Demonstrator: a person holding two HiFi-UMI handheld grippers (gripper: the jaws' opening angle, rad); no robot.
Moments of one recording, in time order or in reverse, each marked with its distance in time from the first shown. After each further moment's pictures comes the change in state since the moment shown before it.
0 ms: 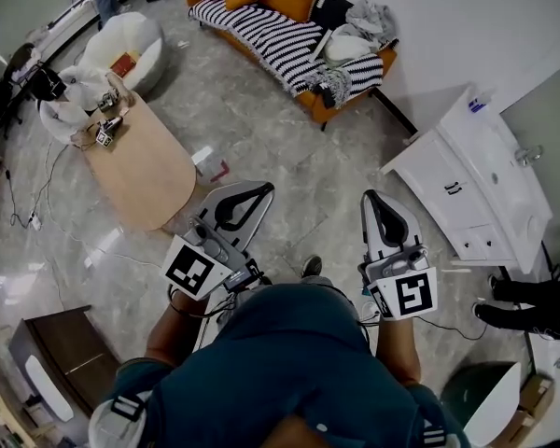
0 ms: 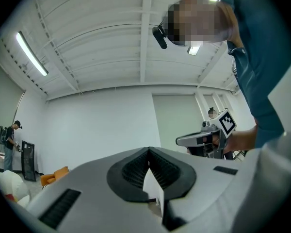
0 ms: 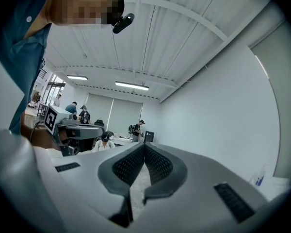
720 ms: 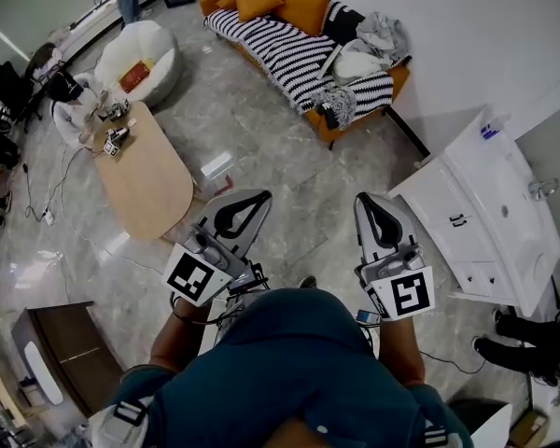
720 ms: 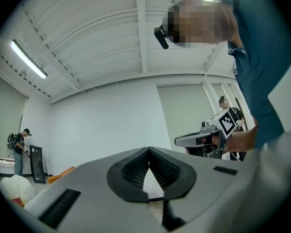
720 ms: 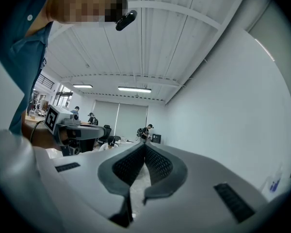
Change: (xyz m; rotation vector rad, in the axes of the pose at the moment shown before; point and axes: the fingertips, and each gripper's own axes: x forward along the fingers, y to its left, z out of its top) left arm 0.128 0.004 -0.019 0.035 0.064 0.097; right arm 0.035 -0.128 -0.035 0.041 -0.039 0.125
